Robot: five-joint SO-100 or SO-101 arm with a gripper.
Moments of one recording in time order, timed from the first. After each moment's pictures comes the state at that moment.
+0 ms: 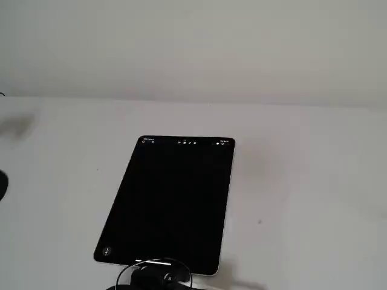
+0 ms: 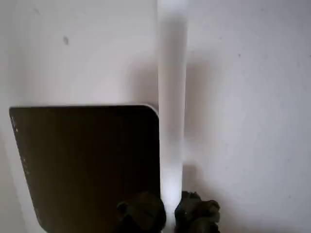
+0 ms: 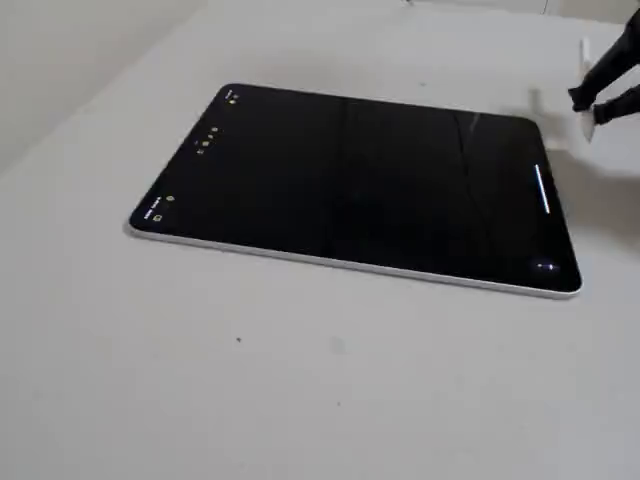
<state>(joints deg) 12.6 189.9 173.3 67.9 -9.8</state>
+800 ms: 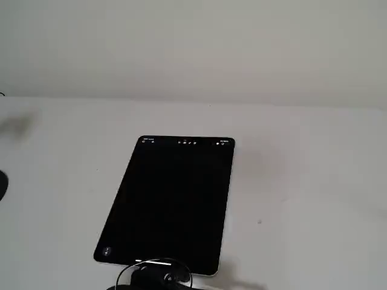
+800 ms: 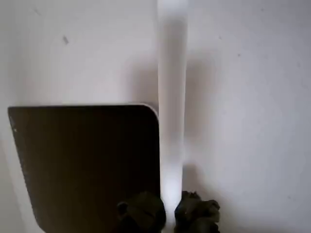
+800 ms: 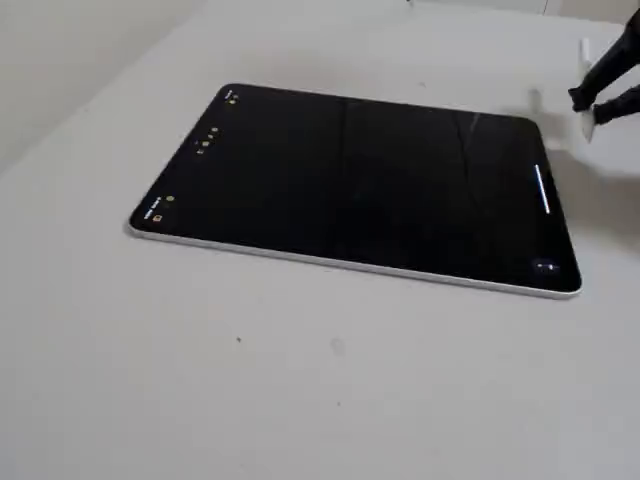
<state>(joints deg) 12.5 189.9 173.7 67.7 -9.8</state>
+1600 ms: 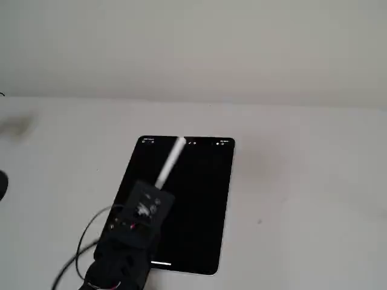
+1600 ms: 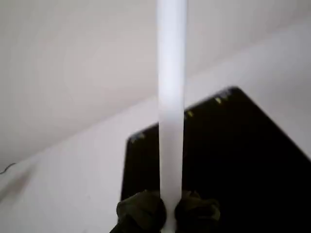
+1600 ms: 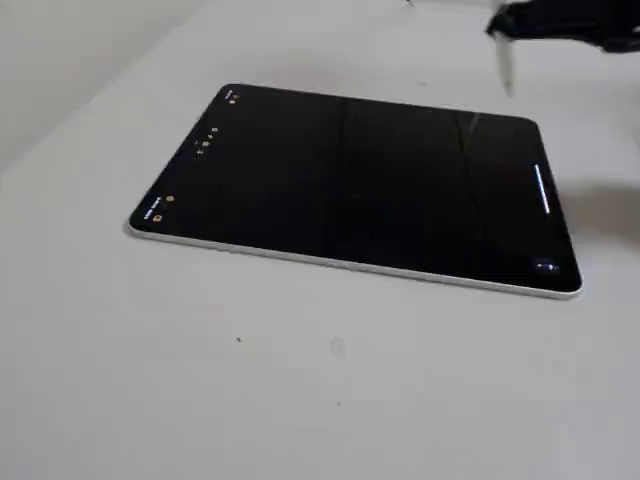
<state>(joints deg) -13.0 164.6 179.1 -8.8 -58.6</state>
